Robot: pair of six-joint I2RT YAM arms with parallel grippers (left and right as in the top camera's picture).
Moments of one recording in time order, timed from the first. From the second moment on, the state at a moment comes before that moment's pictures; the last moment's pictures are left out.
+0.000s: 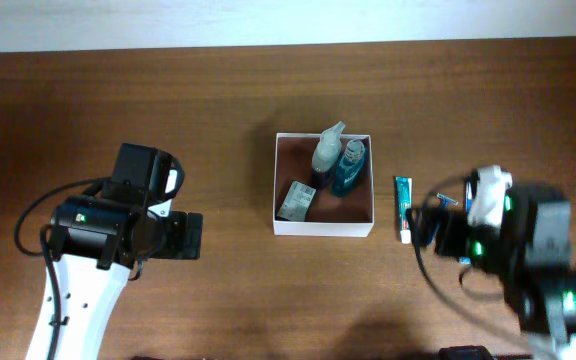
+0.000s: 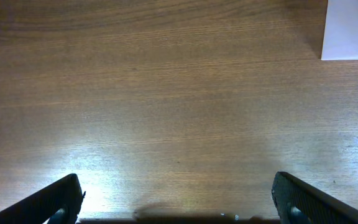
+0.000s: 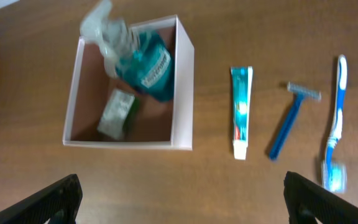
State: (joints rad) left arm -0.21 1.22 1.30 -1.39 -0.14 -0.12; right arm 0.02 0.90 1.06 -1.02 -0.25 0.26
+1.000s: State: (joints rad) left arm -0.21 1.22 1.30 -1.39 -0.14 -0.12; right arm 0.02 1.88 1.14 -0.84 -0.07 0.30
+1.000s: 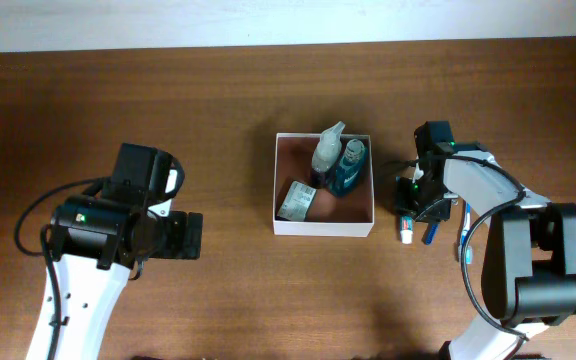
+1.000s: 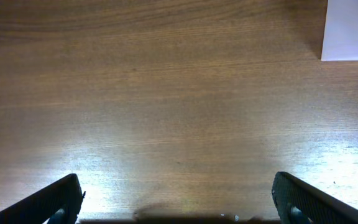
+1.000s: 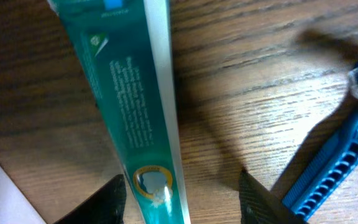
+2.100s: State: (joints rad) left arm -0.21 1.22 1.30 -1.39 -0.14 -0.12; right arm 0.60 1.28 1.45 -1.16 -0.16 -0.18
